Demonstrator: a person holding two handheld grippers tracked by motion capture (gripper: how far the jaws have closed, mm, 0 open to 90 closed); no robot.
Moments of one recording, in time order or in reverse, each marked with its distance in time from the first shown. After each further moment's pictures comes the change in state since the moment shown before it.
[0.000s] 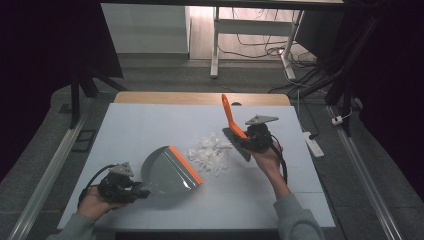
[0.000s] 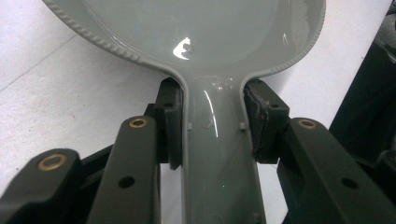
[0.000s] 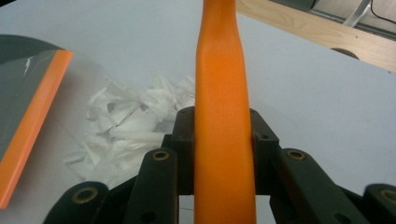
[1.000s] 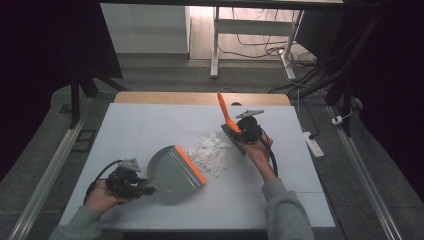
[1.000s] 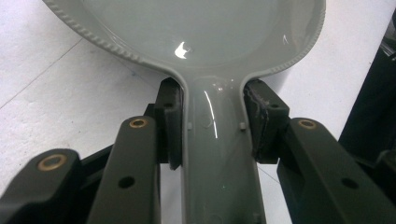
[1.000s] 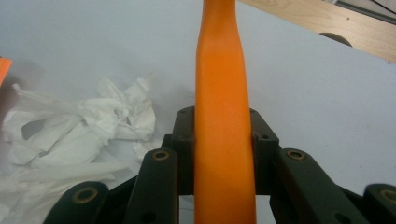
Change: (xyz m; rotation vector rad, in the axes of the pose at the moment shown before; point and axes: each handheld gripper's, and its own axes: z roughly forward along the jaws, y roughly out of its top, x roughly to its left) left arm 0.008 0.016 0.014 0.034 -0.030 0.018; right arm -0.016 0.007 0.054 0.091 -0.086 0.019
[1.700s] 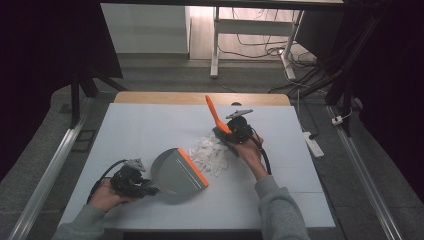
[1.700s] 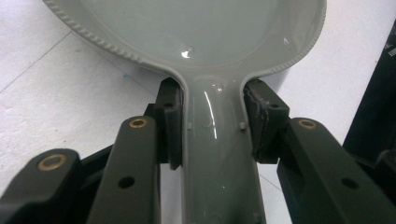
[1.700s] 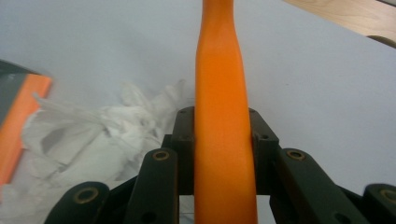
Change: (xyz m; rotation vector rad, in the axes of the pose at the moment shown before) left arm 0.002 0.005 0.011 0.032 -0.023 -0.008; right arm 0.021 0.009 0.018 0.023 0.070 -0.032
